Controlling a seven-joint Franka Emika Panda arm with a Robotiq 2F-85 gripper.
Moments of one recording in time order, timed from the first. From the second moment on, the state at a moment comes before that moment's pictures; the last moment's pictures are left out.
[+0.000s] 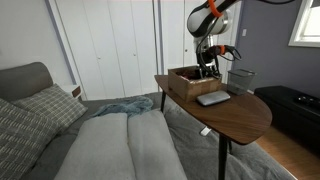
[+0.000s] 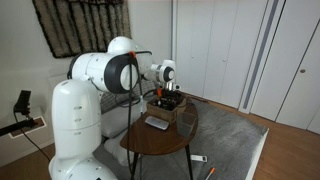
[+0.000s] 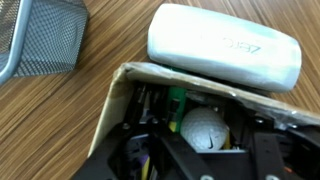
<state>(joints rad) 0.06 0.21 0.04 -1.85 -0.05 1.83 -0.19</state>
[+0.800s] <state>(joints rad) 0.06 0.18 0.04 -1.77 -0.09 1.94 -0.15</state>
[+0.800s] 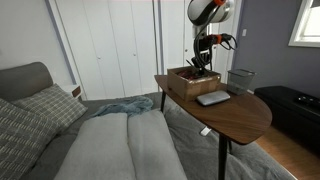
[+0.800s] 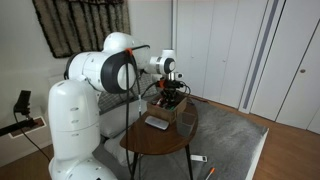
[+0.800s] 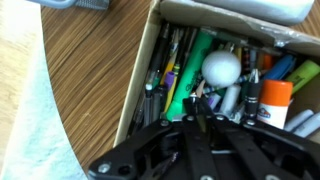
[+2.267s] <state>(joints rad) 0.02 0.22 0.05 -1.82 0.03 1.89 -0.16</state>
